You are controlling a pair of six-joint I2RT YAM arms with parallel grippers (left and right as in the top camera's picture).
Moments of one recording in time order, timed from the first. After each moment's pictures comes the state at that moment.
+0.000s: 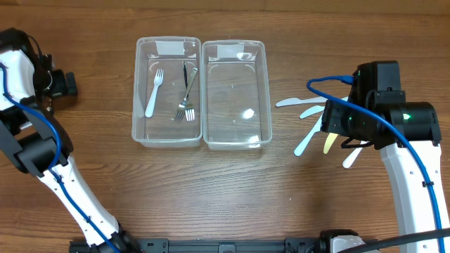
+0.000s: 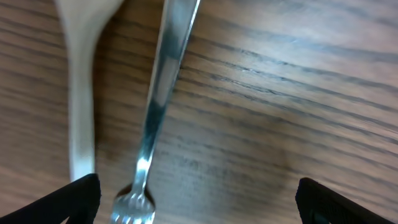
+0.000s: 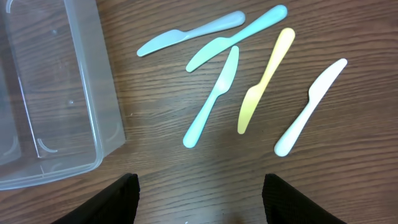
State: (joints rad) left arm 0.50 2.44 2.09 -1.12 -0.03 0.16; right arm 0.06 1.31 1.40 -1.28 0.03 0.23
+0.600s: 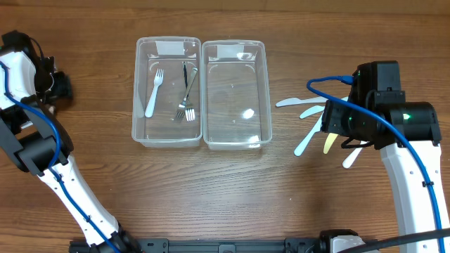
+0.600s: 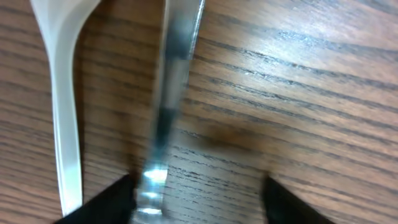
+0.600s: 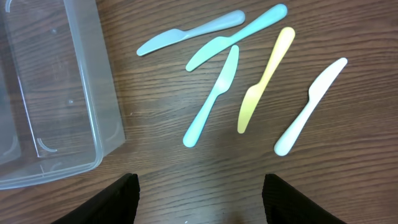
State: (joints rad) left arm 0.50 2.46 2.09 -1.11 -0.03 0.17; right arm 0.06 1.31 1.40 -1.28 0.03 0.23
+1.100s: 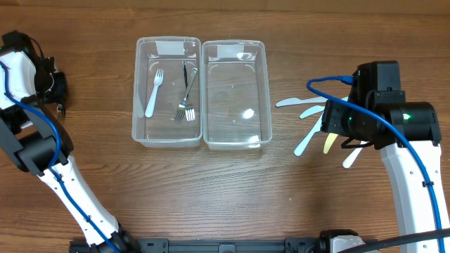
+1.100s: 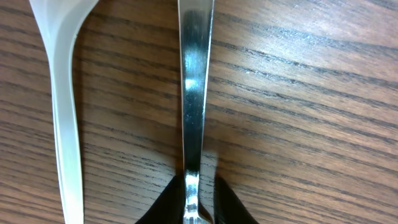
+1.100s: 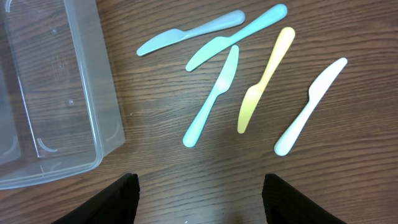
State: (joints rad) left arm 0.50 2.46 2.09 -1.11 -0.03 0.18; right arm 0.06 1.31 1.40 -1.28 0.03 0.23
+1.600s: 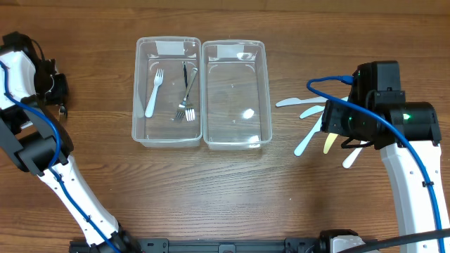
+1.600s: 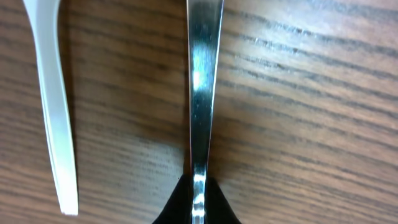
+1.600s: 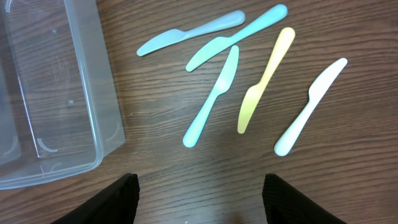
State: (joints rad) left arm 0.50 2.46 2.10 -1.17 -0.03 0.17; right arm 0.06 1.31 1.40 -1.28 0.03 0.23
